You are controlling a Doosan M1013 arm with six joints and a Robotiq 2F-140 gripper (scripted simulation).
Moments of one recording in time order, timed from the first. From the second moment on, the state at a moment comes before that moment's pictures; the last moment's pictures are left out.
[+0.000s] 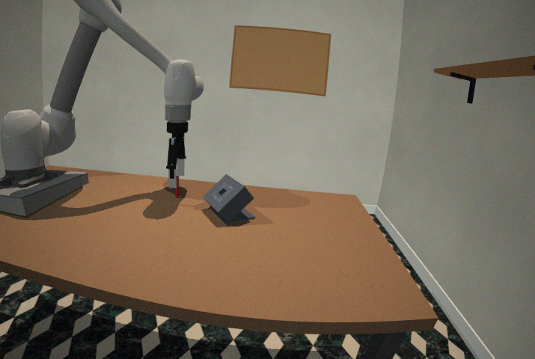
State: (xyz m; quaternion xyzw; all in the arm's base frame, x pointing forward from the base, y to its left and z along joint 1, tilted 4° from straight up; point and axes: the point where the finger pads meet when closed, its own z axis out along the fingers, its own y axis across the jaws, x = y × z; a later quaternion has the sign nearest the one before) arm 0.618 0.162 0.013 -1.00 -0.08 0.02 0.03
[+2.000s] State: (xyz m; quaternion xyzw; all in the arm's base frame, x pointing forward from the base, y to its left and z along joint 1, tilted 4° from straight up) arm 0.618 0.162 0.016 -1.00 -0.08 0.01 0.03
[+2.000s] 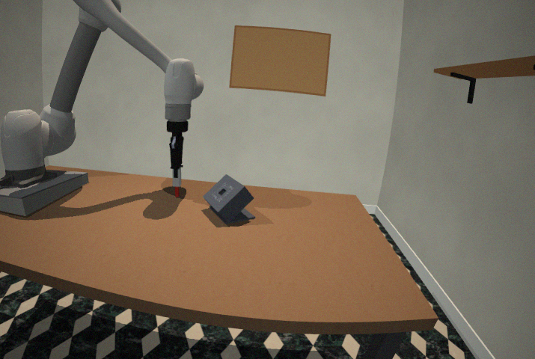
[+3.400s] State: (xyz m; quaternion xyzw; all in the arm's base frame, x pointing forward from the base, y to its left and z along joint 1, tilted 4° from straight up) arm 0.635 0.145 0.084 -0.99 0.02 0.00 0.11
